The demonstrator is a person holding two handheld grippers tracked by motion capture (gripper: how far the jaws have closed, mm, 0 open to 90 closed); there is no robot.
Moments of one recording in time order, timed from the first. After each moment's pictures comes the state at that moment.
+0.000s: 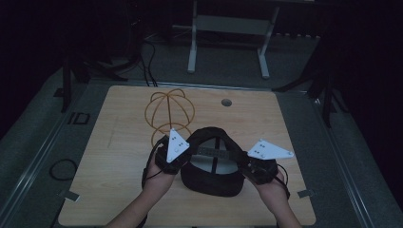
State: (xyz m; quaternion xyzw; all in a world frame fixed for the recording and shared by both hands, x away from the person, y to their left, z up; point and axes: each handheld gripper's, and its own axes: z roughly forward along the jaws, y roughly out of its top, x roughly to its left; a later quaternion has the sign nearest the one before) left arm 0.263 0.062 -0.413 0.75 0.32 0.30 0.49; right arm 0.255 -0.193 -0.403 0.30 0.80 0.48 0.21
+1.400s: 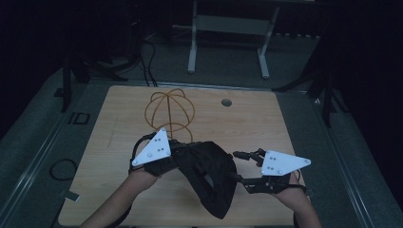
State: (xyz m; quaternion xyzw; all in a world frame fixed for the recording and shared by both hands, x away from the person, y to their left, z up) left arm 0.250 0.097 -0.378 0.75 0.11 0.20 0.62; right arm 0.239 -0.214 -0.383 0.09 0.84 0.51 0.18
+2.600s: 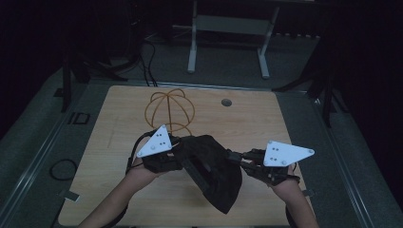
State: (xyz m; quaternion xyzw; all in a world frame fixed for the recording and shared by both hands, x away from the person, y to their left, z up) left arm 0.263 0.102 -0.393 0.79 0.17 0.18 0.57; right arm 0.249 -0.208 -0.364 0.07 0.81 0.57 0.16
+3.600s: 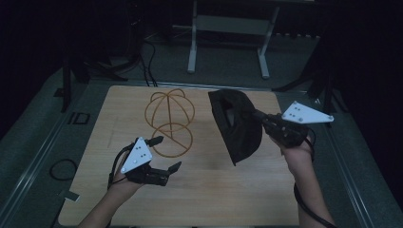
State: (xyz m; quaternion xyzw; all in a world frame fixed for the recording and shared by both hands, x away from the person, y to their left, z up) left arm 0.241 0.146 -0.431 0.76 0.25 0.25 0.54; right arm 0.316 -0.247 -0.332 0.24 0.76 0.53 0.27
